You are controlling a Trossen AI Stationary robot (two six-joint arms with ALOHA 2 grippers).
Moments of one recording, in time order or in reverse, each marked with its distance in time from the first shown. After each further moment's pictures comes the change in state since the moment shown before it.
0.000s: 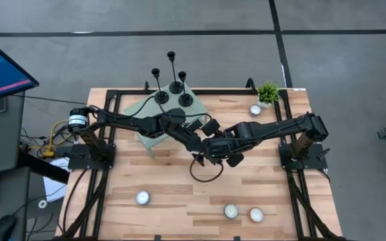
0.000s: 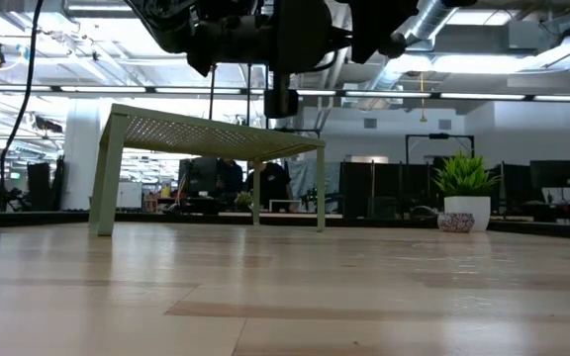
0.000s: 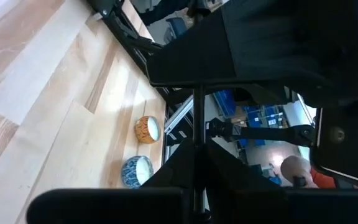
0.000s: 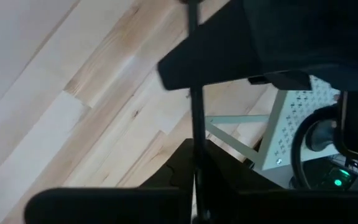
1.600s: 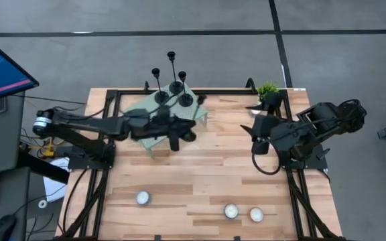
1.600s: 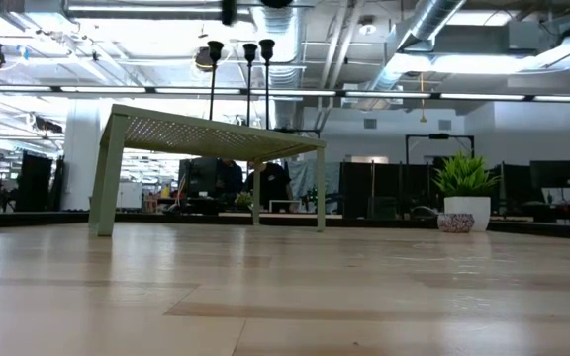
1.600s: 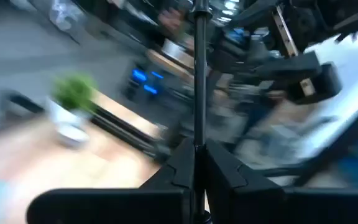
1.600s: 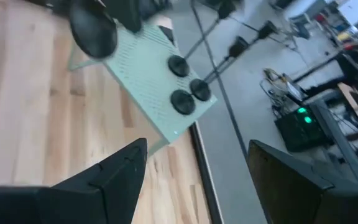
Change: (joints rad) left arm -0.178 -0.425 0.002 -0.244 -0.867 0.556; right arm 0.232 -0.424 0.063 -0.044 0.439 0.672
